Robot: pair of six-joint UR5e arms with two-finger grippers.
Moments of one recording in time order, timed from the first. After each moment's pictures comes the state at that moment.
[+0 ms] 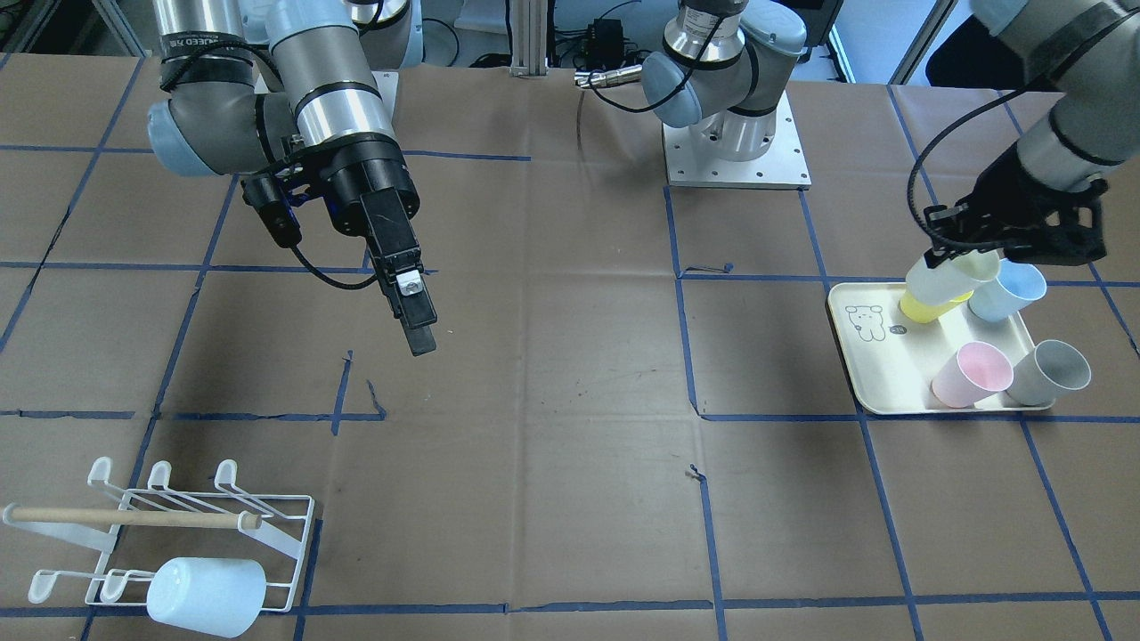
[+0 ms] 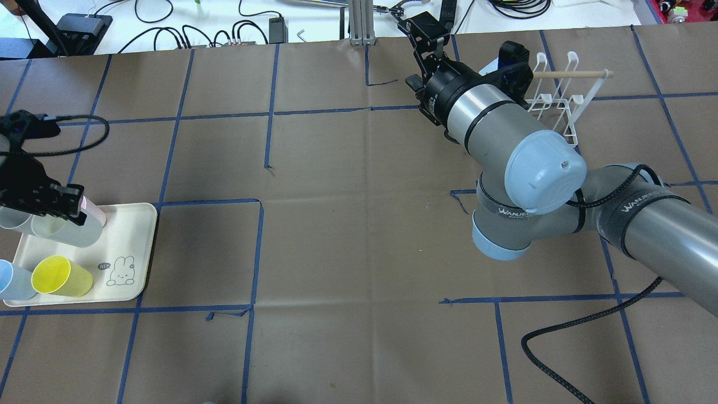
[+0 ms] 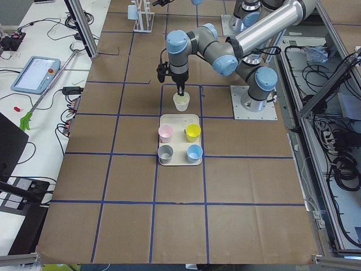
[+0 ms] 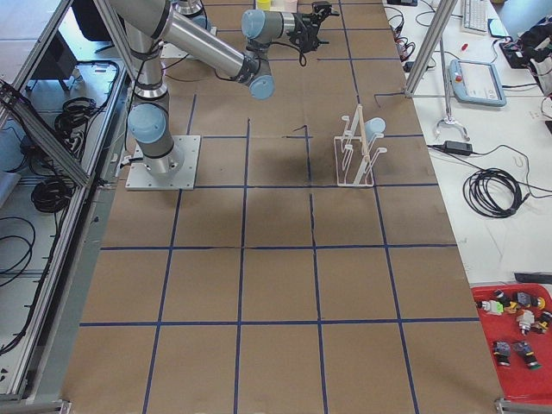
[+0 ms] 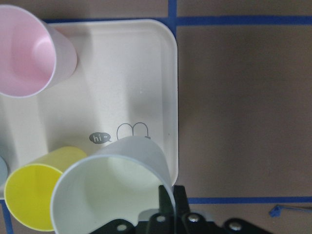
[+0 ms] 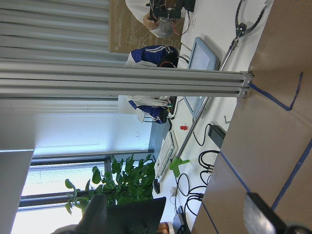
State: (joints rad) left arm -1.02 -1.55 -1.77 -1.50 1.57 0.54; right arm 1.73 -1.37 2.07 -3.57 -1.34 1.47
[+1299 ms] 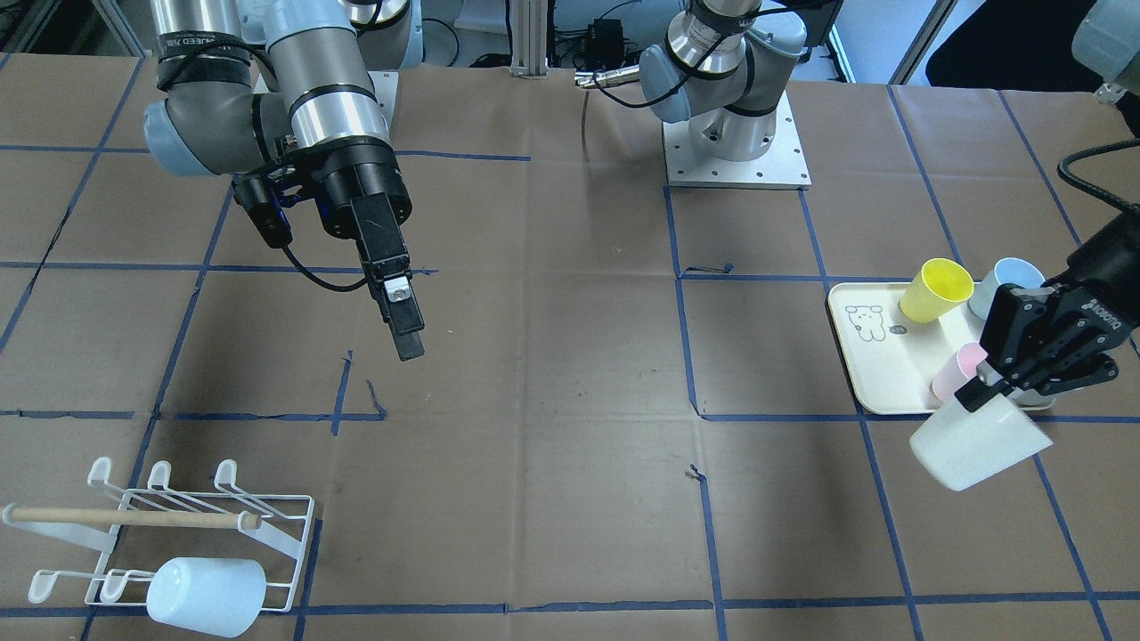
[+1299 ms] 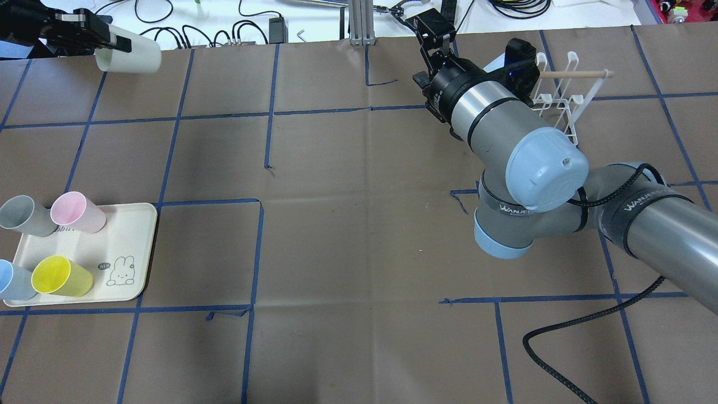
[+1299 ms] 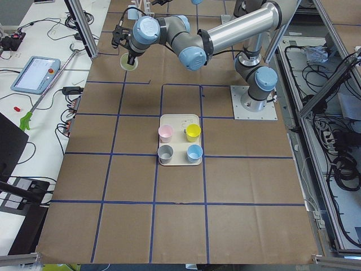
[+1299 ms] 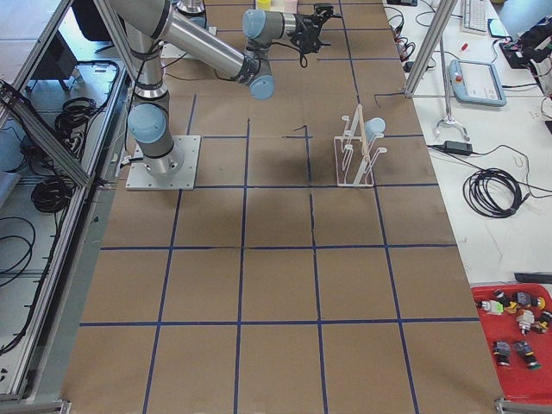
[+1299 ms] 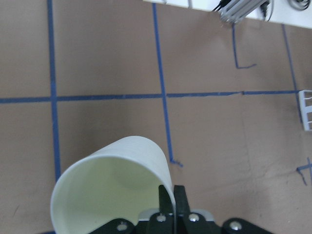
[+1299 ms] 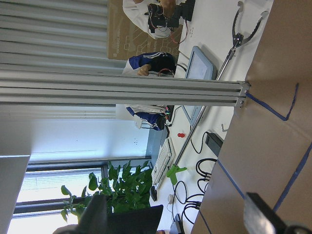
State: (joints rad) left arm -1.12 -1.76 -1.51 -1.26 0.85 0.60; right arm 1.72 -1.37 2.07 -3.56 -1.36 1.45
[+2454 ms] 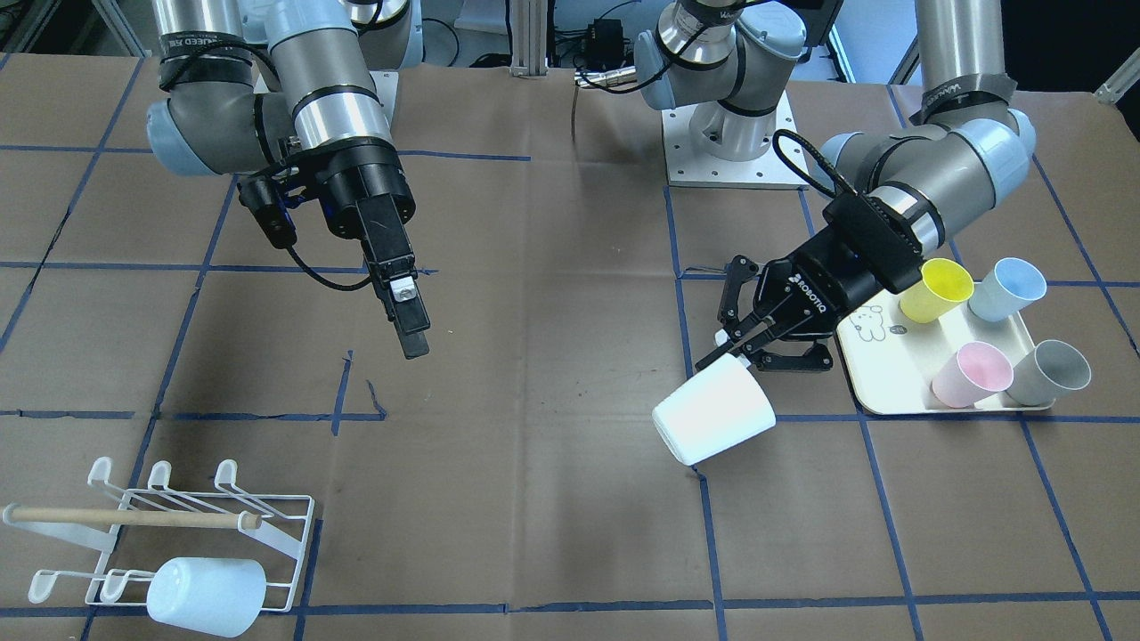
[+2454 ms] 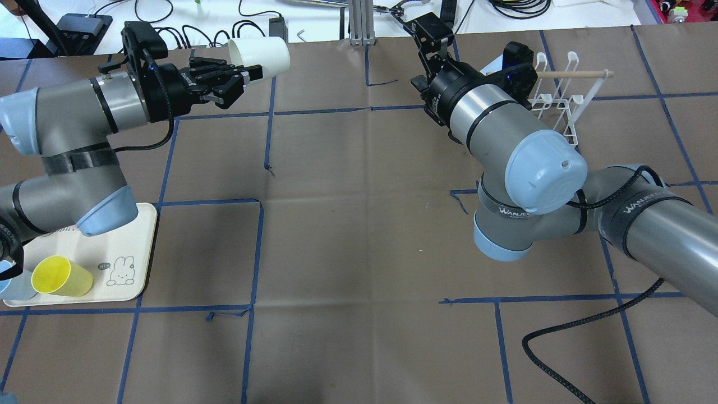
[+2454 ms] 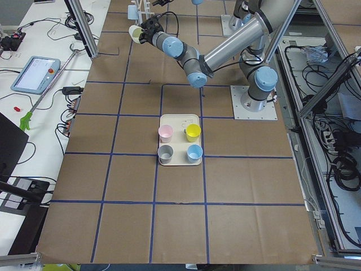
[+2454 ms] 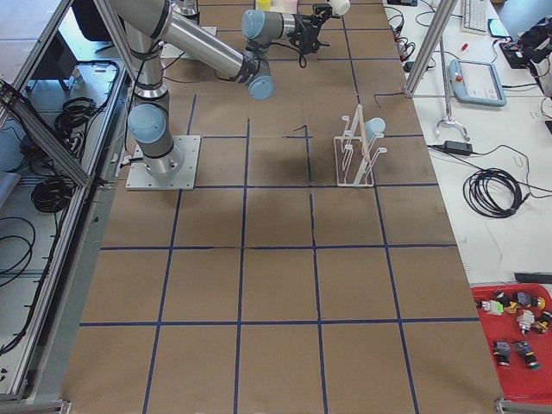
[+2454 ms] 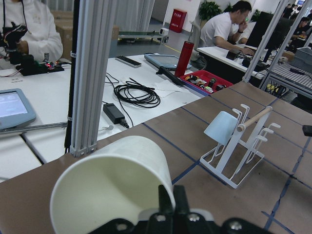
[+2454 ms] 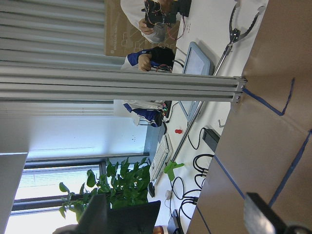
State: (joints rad) left arm -1.28 -1.78 -2.07 -0.15 0.40 0.63; right arm 1.73 -1.37 2.08 -3.55 -1.34 1.46
